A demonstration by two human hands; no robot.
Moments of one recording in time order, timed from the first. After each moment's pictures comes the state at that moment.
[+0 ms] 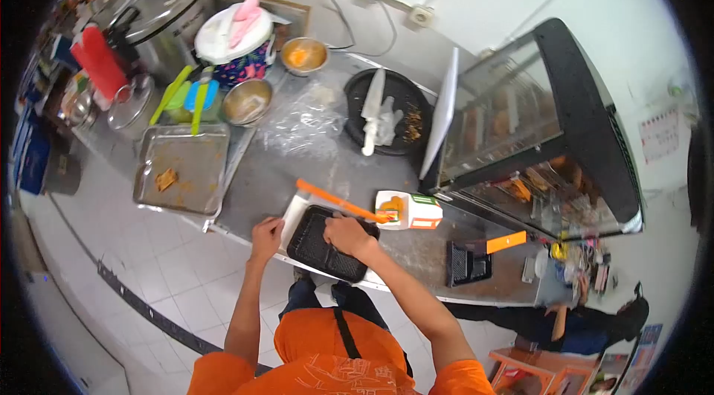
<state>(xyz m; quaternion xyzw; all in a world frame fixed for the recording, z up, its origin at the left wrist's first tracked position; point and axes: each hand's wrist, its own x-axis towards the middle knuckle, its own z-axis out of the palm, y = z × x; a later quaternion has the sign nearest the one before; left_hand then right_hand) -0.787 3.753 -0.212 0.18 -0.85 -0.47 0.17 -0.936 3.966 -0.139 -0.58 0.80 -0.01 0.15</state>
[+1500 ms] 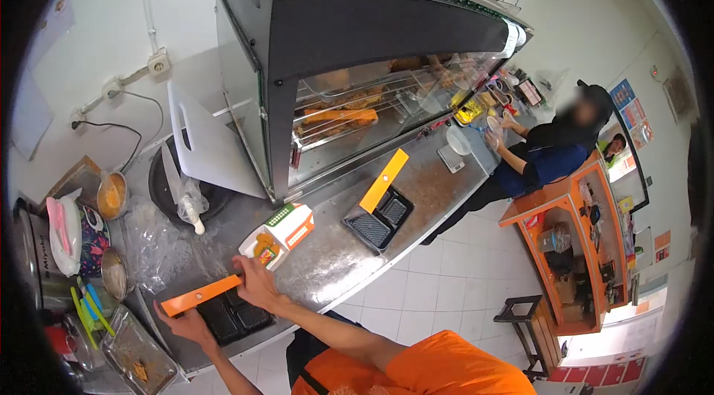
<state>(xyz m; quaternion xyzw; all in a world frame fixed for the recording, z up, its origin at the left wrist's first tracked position) -0.910 3.806 -0.117 0.29 -0.83 -0.36 0.31 -0.941 4.014 -0.134 -0.04 0.87 -0.49 -0.10</state>
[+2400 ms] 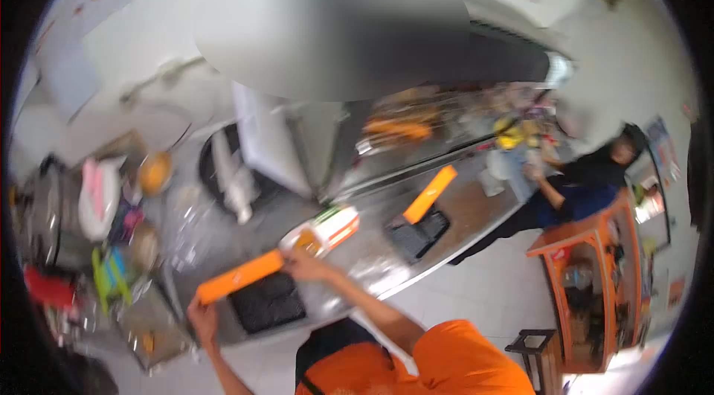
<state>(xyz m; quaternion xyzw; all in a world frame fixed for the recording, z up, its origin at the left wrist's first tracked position) -0.875 3.727 -0.109 0.08 -0.79 -0.60 0.07 -0.984 4.063 -0.146 -0.23 0.82 -0.51 0.13</state>
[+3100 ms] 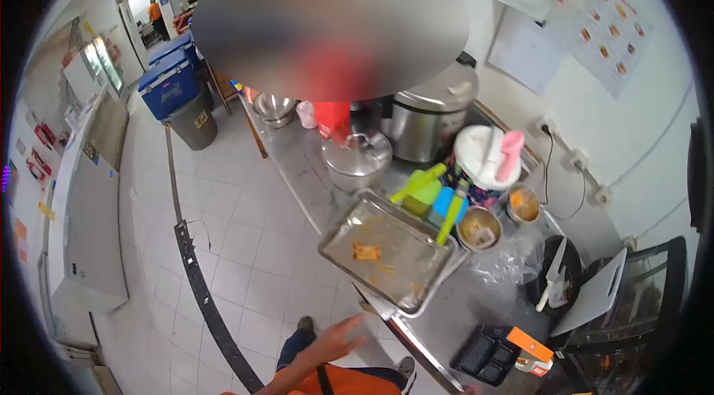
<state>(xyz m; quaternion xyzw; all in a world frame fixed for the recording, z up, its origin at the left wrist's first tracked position) -0.557 3.545 -0.110 0.22 -0.82 -0.50 0.15 -0.732 3.967 -0.199 0.09 0.90 -0.42 -0.03</state>
